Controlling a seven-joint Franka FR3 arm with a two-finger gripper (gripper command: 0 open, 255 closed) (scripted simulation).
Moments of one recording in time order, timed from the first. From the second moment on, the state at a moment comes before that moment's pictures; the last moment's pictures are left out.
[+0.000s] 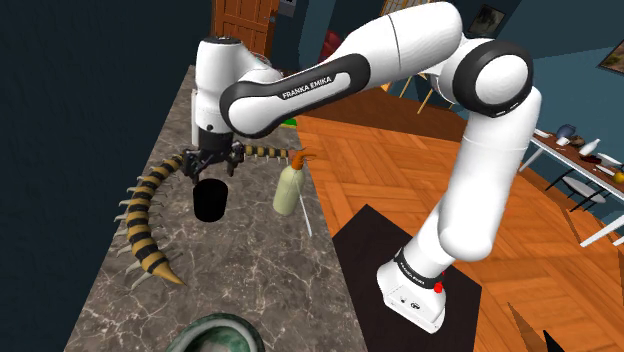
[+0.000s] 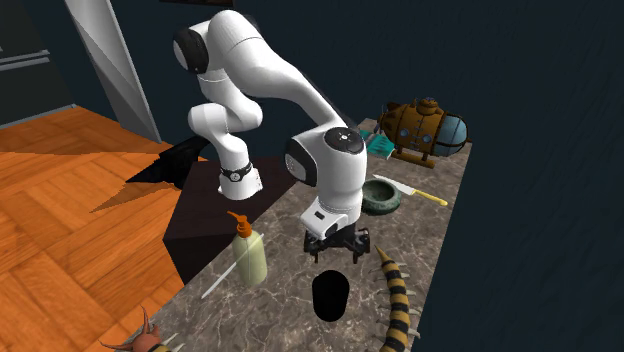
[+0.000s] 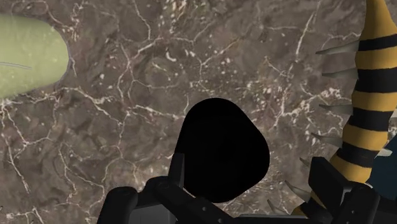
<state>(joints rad) 0.12 0.33 0.41 -1.89 -0.14 2.19 0.75</state>
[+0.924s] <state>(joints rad) 0.17 0.49 0.38 -1.81 -0.22 2.25 0.82</state>
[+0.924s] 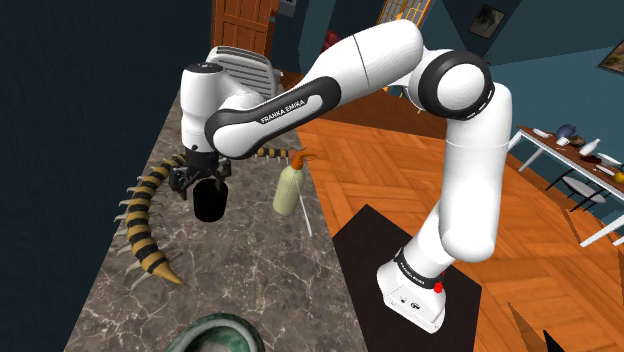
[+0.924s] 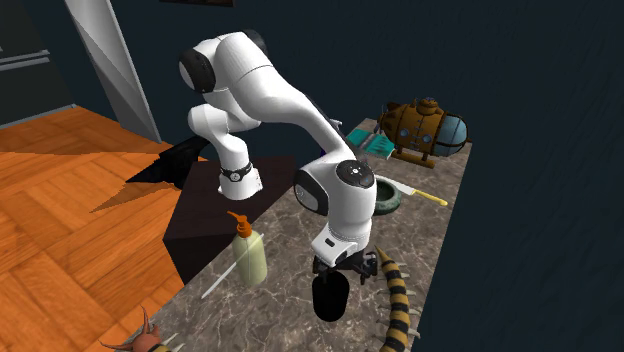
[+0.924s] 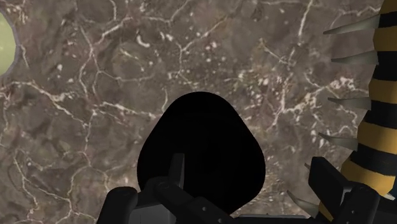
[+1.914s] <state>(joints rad) 0.17 0.48 0.38 -1.80 -0.21 2.24 0.81</state>
